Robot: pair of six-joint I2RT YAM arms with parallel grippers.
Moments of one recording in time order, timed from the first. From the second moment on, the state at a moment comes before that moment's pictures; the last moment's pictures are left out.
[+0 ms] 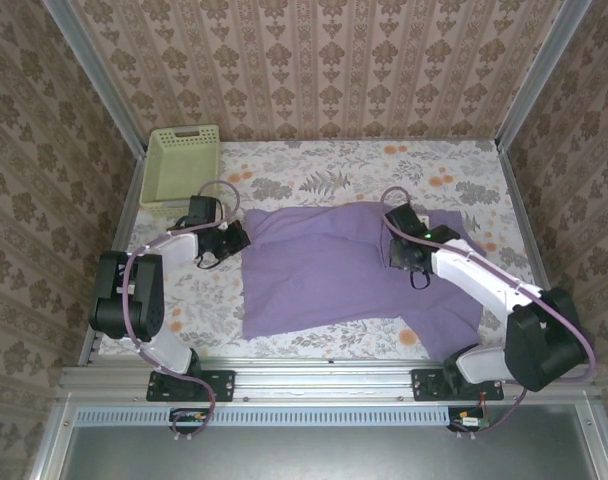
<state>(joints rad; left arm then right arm) -0.18 1.63 0.84 -0.21 0.42 -0.57 0.39 1.35 0.92 -0.75 0.33 0.55</state>
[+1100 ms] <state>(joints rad) -0.22 1.59 0.85 -0.18 0.40 -0.58 0.24 1.88 1.52 -0.80 0.20 0.39</state>
